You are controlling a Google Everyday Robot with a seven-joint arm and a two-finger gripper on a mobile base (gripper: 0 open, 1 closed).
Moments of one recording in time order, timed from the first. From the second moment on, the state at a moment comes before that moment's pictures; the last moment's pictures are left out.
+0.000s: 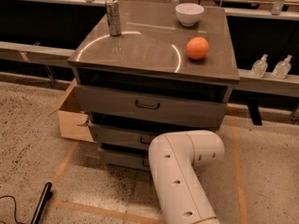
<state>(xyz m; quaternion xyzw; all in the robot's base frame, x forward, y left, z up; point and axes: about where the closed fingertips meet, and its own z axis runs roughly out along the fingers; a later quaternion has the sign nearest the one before) 0.677 -0.079 0.172 -0.61 0.67 -0.20 0.36</state>
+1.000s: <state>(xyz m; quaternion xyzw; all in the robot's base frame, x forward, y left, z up) 0.593 -0.093 0.218 -0.60 0.71 0.00 0.36</state>
